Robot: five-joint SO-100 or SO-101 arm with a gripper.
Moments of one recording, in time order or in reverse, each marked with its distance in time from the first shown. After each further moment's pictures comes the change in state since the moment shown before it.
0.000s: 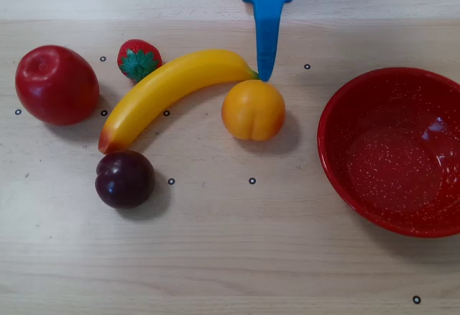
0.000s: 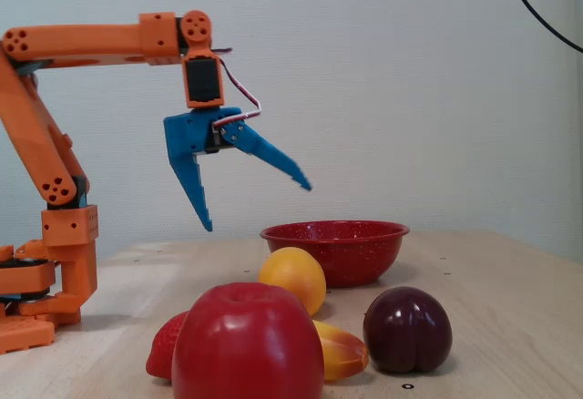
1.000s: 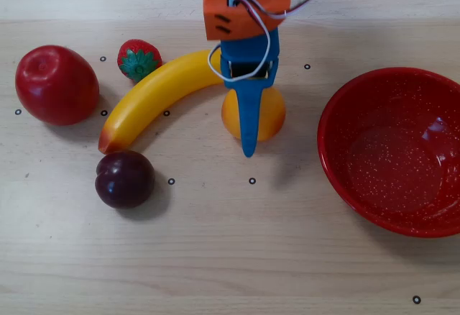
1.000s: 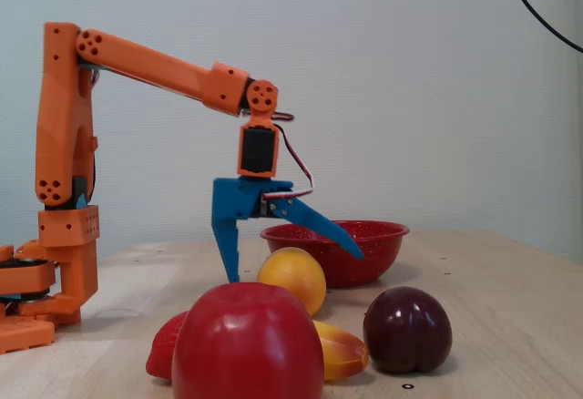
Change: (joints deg) arm -6.0 -28.7 -6.1 -14.2 7.0
